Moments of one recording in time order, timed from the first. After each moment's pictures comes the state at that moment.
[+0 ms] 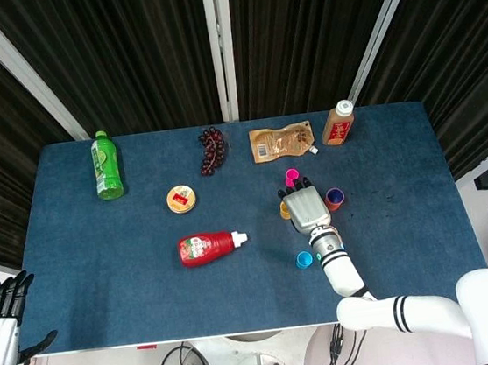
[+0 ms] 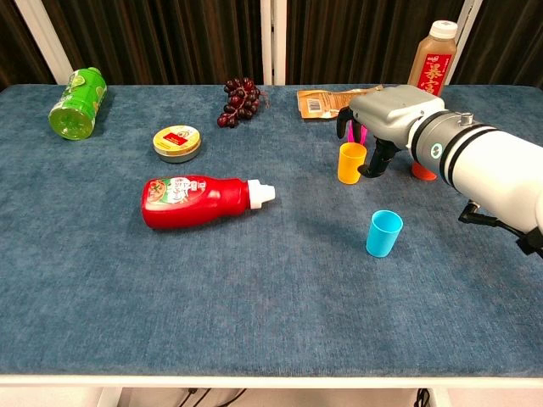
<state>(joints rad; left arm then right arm) 0.03 -1.20 0.03 -1.47 1.63 1.63 -0.07 0.86 -1.76 0.24 -1.42 -0.70 1.10 -0.90</state>
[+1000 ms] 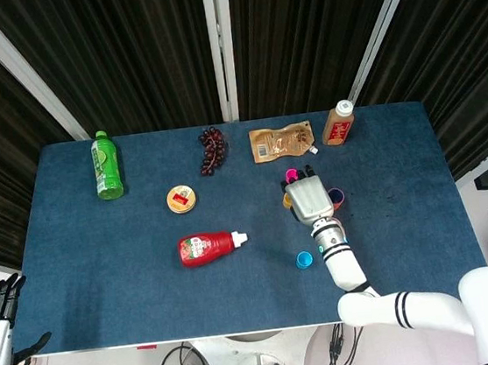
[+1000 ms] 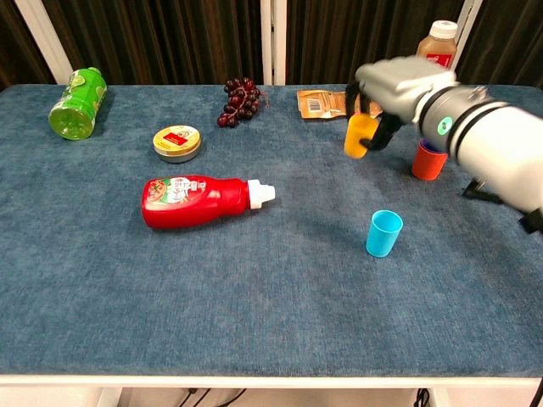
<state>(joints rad) 0.04 -1.20 0.03 -1.45 1.61 1.63 -0.09 0.86 -1.71 0.27 -1.44 -0.75 1.15 -0.83</state>
